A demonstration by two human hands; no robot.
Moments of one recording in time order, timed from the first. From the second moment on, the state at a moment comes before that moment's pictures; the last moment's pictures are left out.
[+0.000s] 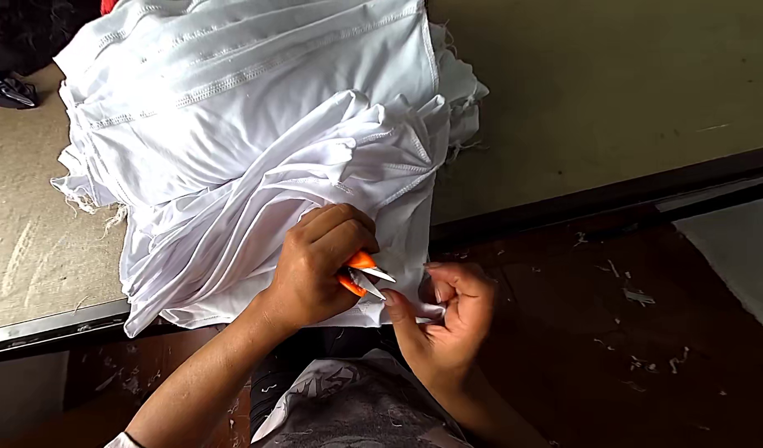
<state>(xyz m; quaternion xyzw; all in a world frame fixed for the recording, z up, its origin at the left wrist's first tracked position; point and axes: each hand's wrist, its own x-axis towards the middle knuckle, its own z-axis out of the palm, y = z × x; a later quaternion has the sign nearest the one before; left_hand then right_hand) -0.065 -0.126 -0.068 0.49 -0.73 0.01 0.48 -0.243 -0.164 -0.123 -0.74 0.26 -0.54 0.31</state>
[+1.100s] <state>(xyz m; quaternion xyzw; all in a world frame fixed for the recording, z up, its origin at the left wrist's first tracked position) -0.044 -0.143 -0.049 0.58 -0.68 -0.18 0.42 -0.254 -0.249 -0.051 -0.71 0.15 -0.47 0.51</state>
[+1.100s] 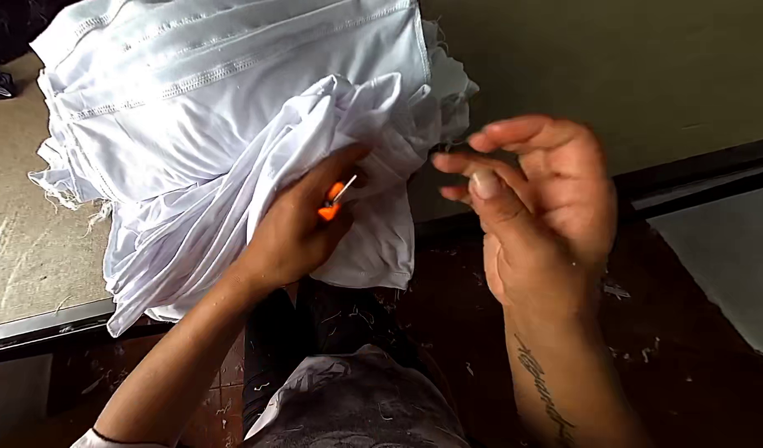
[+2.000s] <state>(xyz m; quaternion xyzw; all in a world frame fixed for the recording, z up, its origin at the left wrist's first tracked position) -0.054 -0.136 -0.040 0.48 -0.81 -0.09 0.32 -0.264 -0.188 -0.113 -0.73 0.30 -0.52 0.32</state>
